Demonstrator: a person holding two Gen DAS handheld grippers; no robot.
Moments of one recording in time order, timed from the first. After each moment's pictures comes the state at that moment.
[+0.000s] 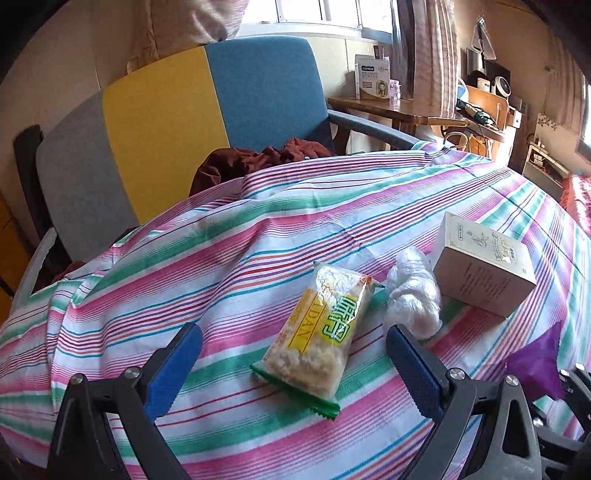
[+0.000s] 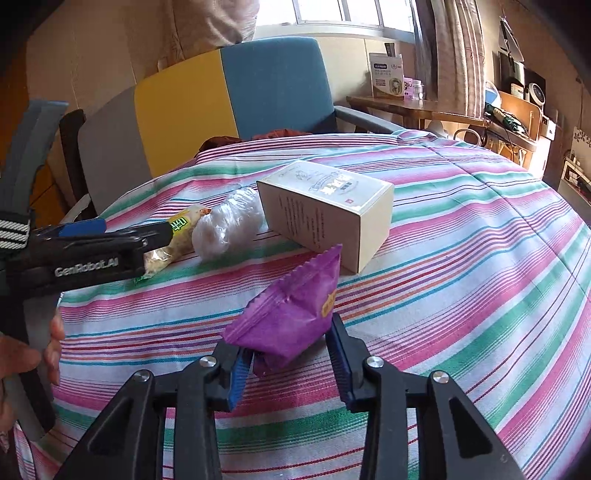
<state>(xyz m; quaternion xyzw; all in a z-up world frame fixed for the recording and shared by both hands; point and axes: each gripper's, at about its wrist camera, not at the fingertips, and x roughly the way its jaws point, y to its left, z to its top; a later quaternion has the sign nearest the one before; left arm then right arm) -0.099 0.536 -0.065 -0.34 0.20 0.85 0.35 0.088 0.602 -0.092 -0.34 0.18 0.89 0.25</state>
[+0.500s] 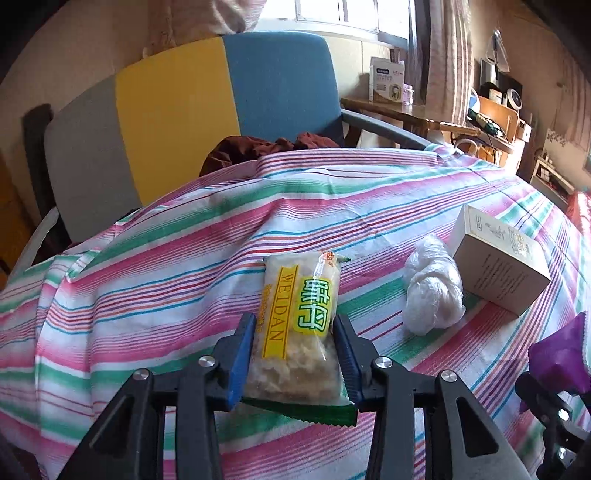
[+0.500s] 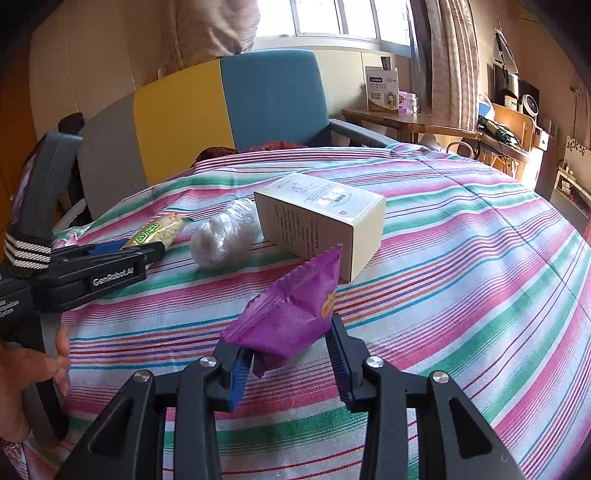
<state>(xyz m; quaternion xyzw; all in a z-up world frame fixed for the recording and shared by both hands) -0.100 0.513 -0.080 -0.34 0.16 0.86 0.33 0.091 0.600 -0.087 -0.32 0.16 0.89 0.27</state>
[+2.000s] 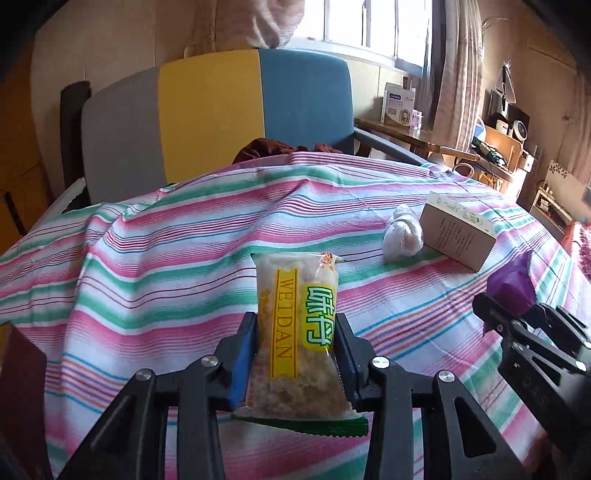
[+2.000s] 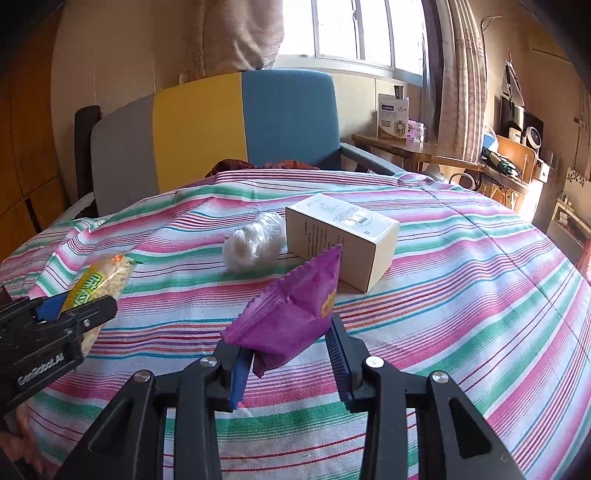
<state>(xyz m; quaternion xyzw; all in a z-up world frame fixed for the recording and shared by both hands) -0.024 0.423 -0.068 -0.33 0.11 0.88 0.32 0.095 0.565 -0.077 -0.30 0.10 0.91 0.27</state>
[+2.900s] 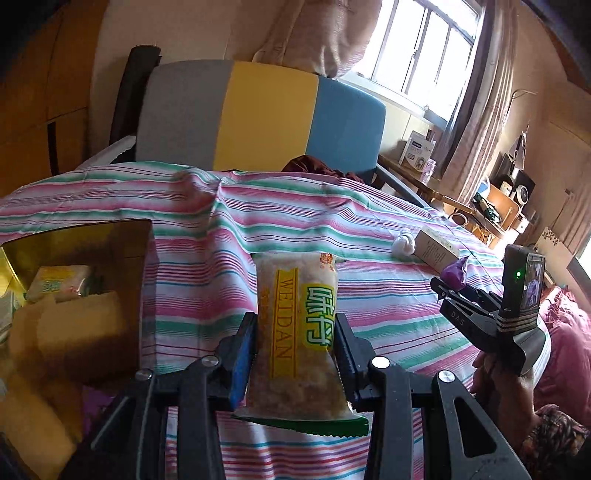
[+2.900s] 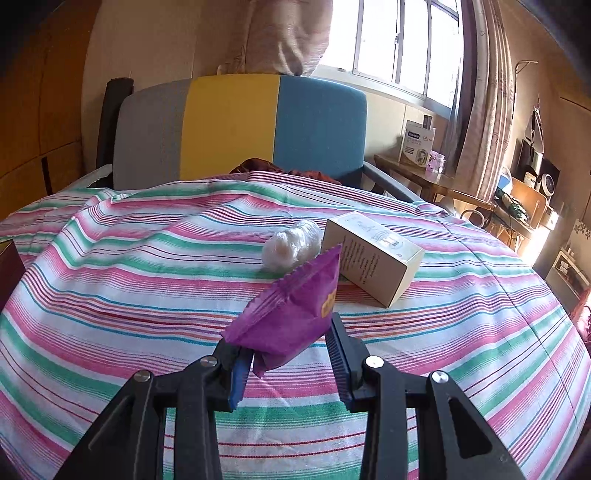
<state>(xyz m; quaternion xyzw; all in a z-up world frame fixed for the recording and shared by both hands) 0.026 0.246 -0.024 -0.35 -0.02 0.88 0.31 0.088 0.529 -0.073 -0.31 0.02 0.92 0.25</state>
